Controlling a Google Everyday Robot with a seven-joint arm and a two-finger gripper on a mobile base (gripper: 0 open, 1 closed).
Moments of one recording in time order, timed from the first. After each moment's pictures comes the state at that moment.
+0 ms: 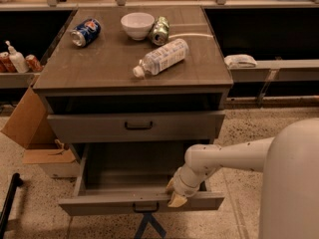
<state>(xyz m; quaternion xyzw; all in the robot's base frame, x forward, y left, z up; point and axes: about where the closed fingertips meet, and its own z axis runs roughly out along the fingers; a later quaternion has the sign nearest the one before) 0.459 -0.058 0.410 -0.71 0.67 0.17 0.10</state>
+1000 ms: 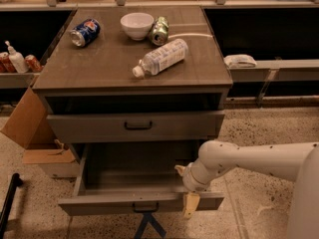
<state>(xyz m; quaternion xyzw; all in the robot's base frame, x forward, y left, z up) 0.469 -0.081 0.438 -0.71 0.67 0.17 0.14</state>
